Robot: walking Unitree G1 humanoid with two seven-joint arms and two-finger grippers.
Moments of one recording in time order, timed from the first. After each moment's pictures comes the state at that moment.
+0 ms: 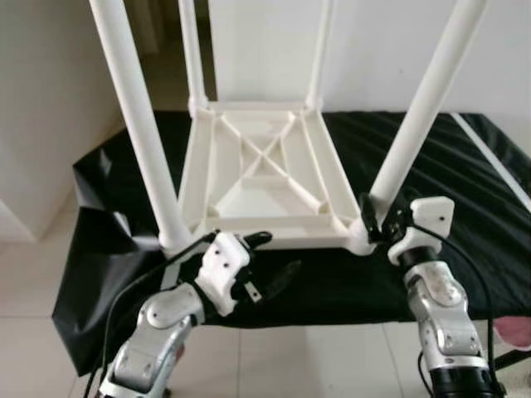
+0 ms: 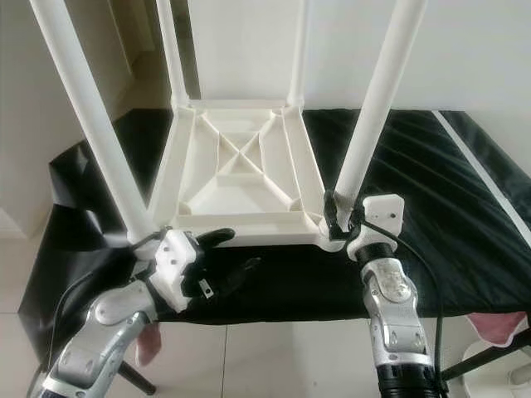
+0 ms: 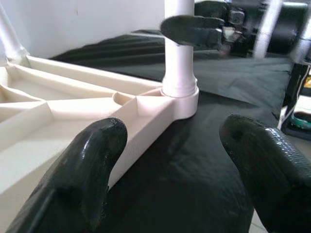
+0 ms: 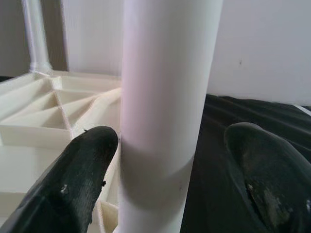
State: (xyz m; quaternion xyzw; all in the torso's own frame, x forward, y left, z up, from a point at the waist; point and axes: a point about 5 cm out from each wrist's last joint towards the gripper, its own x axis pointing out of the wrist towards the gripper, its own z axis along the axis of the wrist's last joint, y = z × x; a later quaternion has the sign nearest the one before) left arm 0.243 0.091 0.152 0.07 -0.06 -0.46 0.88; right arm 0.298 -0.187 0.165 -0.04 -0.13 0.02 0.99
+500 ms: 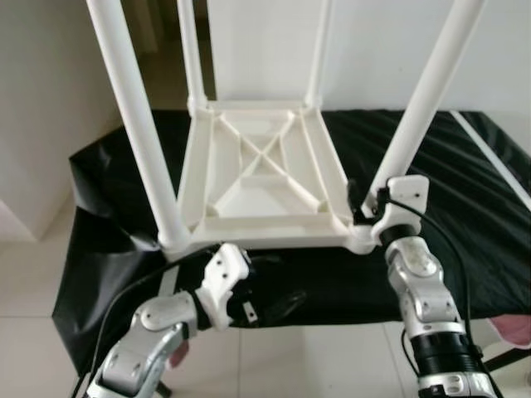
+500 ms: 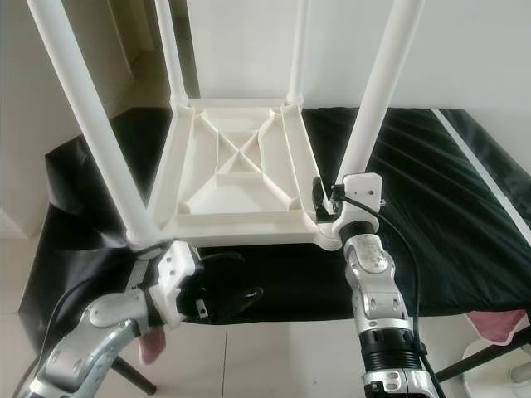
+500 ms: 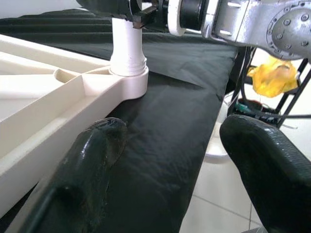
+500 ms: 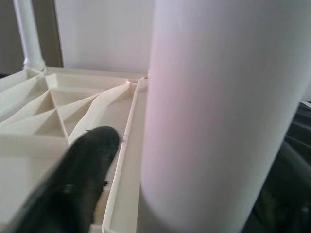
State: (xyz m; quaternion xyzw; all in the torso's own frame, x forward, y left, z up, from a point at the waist) left arm 0.231 0.092 0.145 0.04 0.00 -0.56 0.83; right arm 0.324 -0.171 0.171 -0.03 -0.11 0.01 0.99
